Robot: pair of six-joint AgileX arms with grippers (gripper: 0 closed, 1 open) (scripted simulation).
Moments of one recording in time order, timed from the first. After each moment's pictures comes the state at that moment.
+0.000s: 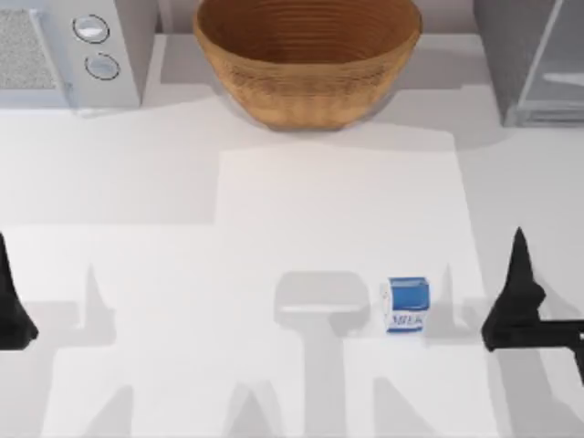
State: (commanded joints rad) left arm 0.00 0.00 0.00 0.00 0.00 0.00; right arm 0.97 0.93 0.06 0.85 0.96 0.05
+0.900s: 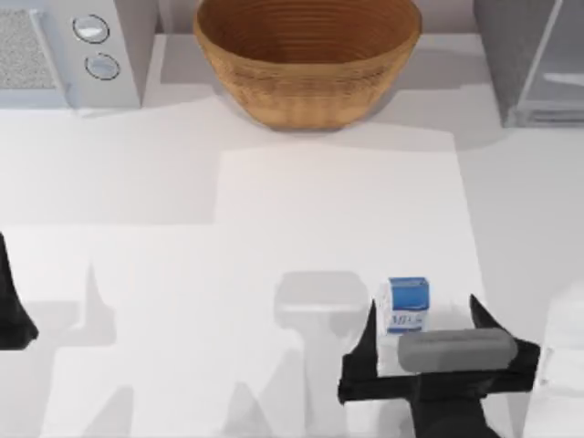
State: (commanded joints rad) left arm 0.00 0.00 0.00 0.00 0.00 0.00; right arm 1.16 2.12 0.31 1.55 1.13 0.23
